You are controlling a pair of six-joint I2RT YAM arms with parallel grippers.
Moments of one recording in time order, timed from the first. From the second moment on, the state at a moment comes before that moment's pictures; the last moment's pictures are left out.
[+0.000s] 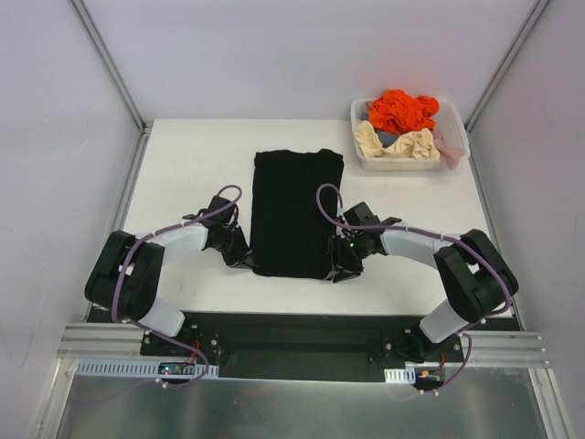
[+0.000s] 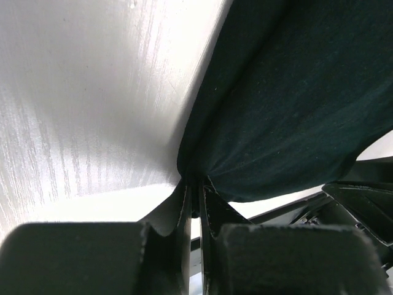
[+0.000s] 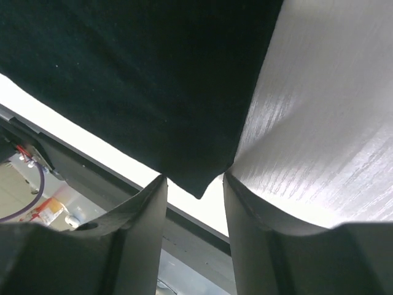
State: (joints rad) left arm -0.36 1.51 0.69 -0.42 0.39 -0.83; right arm 0.59 1.58 0.77 -0.43 -0.46 0.62
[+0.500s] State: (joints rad) left arm -0.36 1.50 0.67 -0.41 0.40 -0.83; right arm 0.63 1.61 0.82 -0.47 -0.37 0.59
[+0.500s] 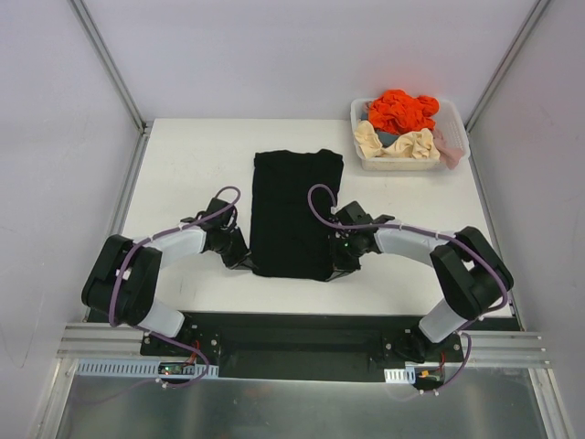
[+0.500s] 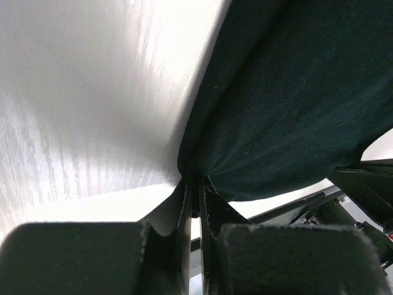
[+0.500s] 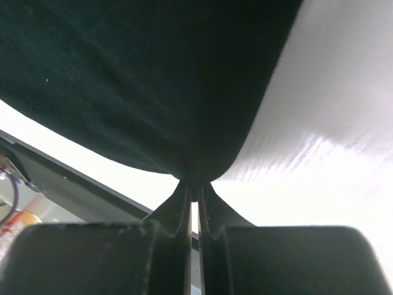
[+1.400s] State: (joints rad) left arm -0.36 0.71 0.75 -0.72 0.33 -0.91; right arm 0.57 1.17 1.03 -0.87 -0.68 0.42
